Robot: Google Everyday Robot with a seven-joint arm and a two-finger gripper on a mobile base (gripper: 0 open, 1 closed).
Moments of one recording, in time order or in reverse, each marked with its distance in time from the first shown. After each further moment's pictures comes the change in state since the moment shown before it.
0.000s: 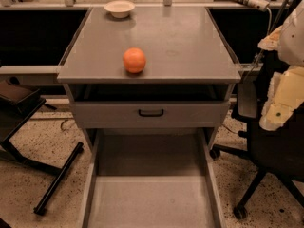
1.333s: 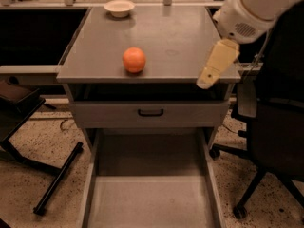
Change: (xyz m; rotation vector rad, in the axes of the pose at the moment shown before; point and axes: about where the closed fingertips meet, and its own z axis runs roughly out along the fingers) arm -0.095 -0.085 0.037 0.154 -0.167 0.014
